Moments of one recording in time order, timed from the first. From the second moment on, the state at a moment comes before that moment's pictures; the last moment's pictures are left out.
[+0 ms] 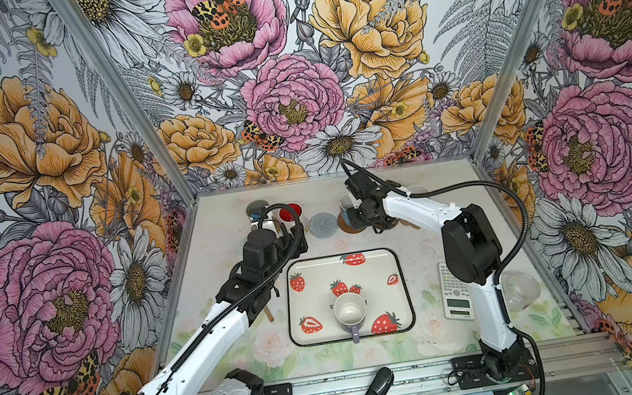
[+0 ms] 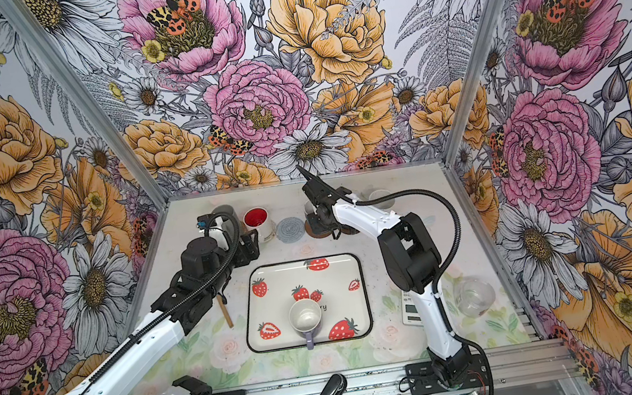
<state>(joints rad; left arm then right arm) -0.49 1.06 0.79 -0.10 -0.24 -0.45 0.52 2.15 1.81 -0.78 0.01 0.26</state>
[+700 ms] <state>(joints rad) -0.49 1.06 0.79 -0.10 -0.24 -0.45 0.52 2.16 1.82 -0.78 0.03 0.26</state>
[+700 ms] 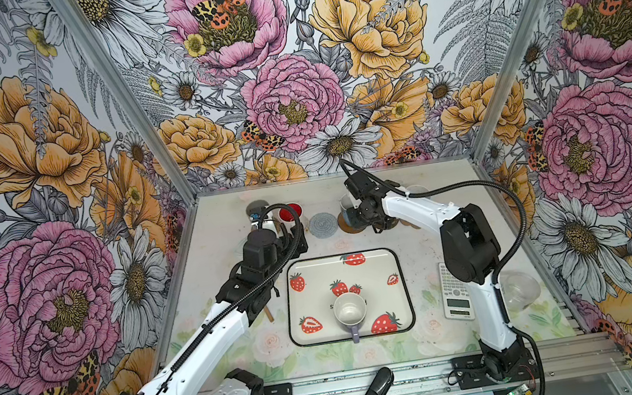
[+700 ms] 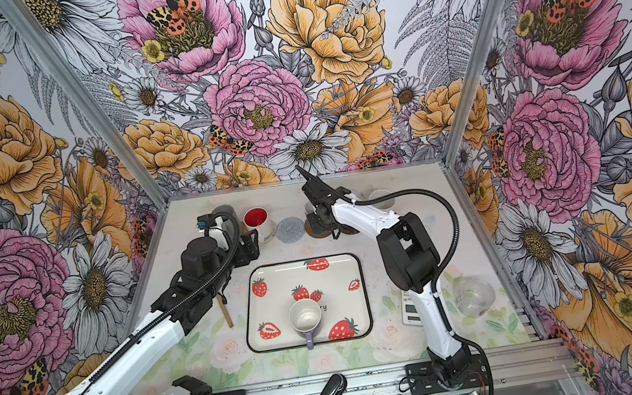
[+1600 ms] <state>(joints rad) -0.49 1.06 0.79 -0.10 -0.24 -0.45 0.52 2.17 1.83 -0.78 0.03 0.26</state>
